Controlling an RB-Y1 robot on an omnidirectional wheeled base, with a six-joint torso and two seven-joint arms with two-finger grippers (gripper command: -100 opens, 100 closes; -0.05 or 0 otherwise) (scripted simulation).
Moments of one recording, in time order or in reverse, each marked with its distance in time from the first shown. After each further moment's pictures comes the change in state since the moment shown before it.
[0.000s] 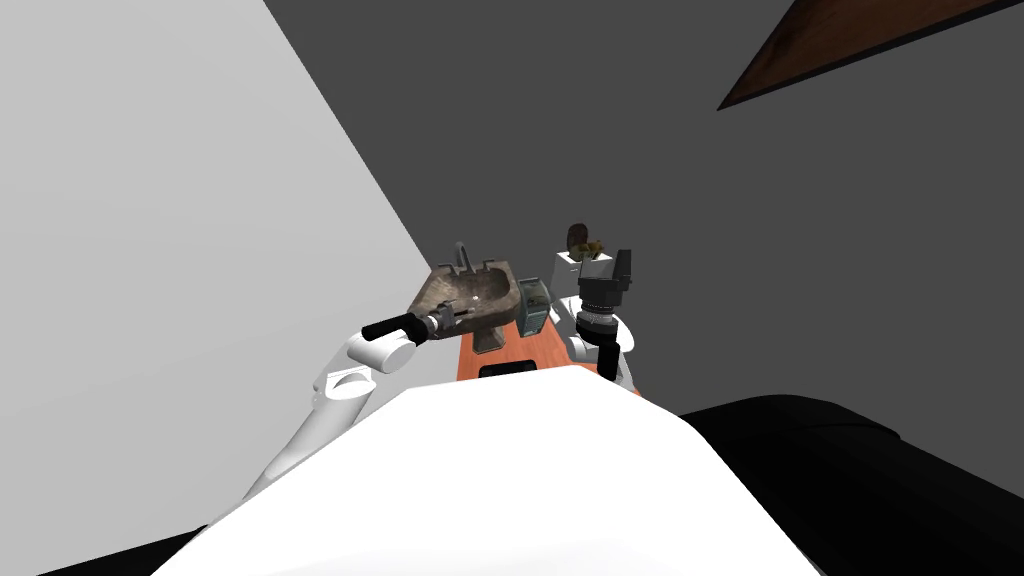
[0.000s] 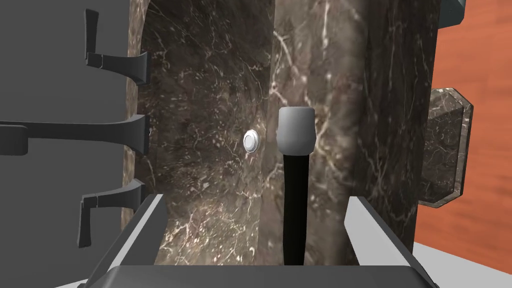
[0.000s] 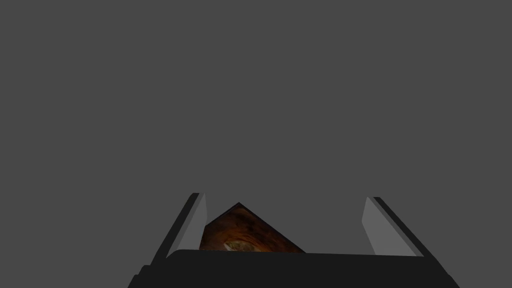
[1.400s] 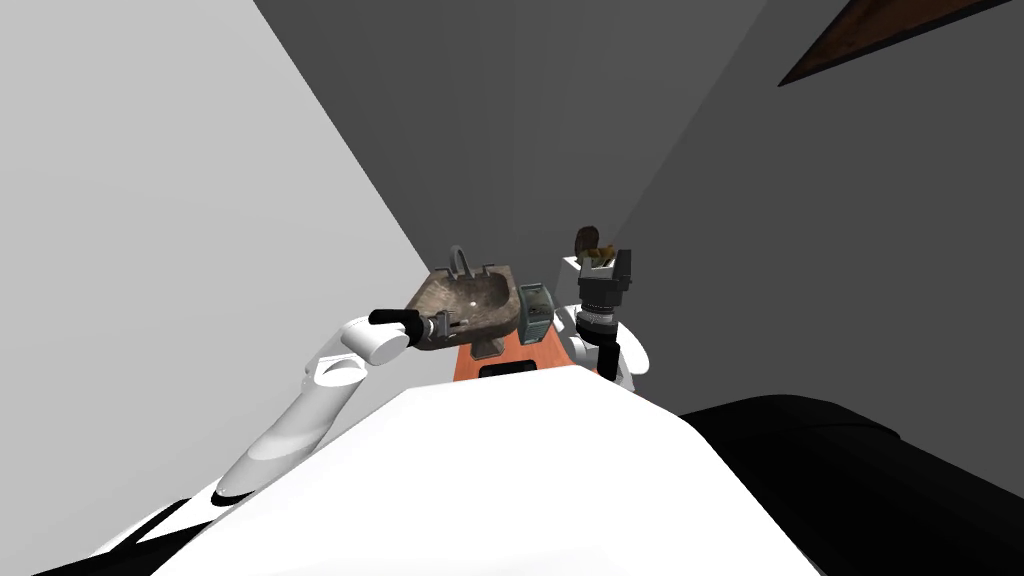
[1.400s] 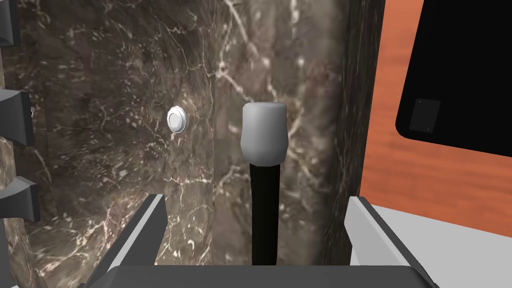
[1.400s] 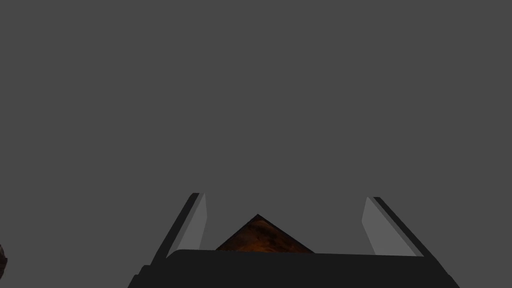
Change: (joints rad) left arm -0.097 0.132 -0.011 0.006 0.141 0.358 0.133; right arm 0.000 0.000 0.000 0.000 0.000 0.000 0.000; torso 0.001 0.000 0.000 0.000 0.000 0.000
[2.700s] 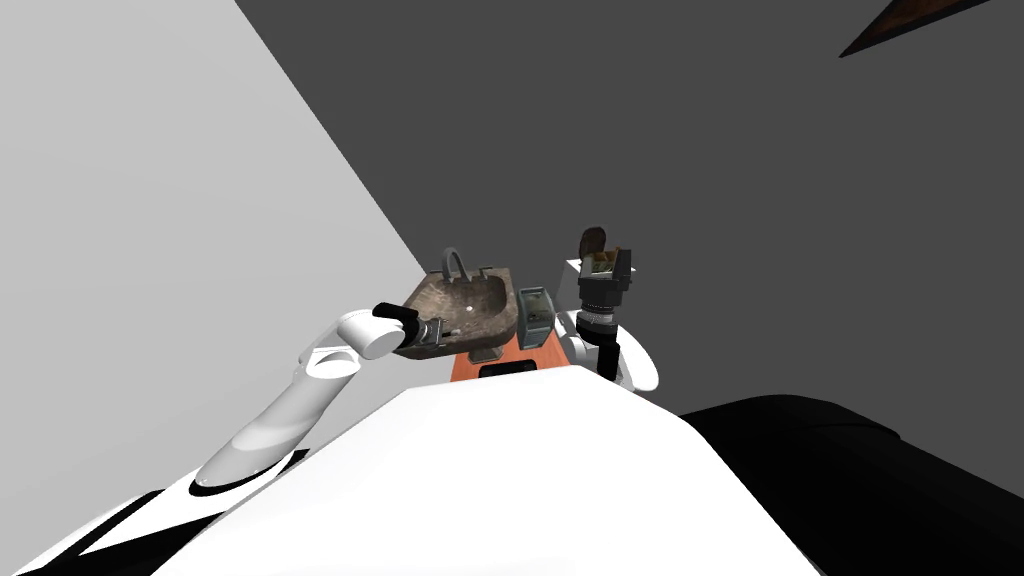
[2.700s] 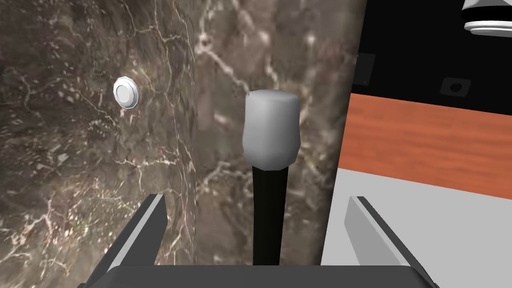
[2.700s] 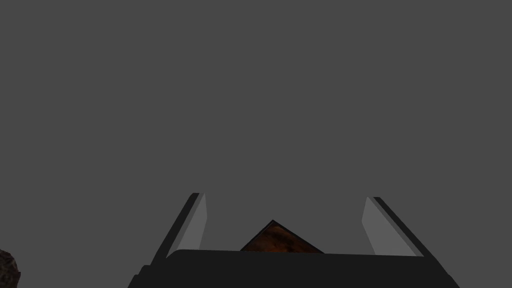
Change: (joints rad) left arm -0.052 0.093 -0.012 0.026 0.078 0.202 0.068; right arm 0.000 0.000 0.000 0.000 0.000 0.000 0.000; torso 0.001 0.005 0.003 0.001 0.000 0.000
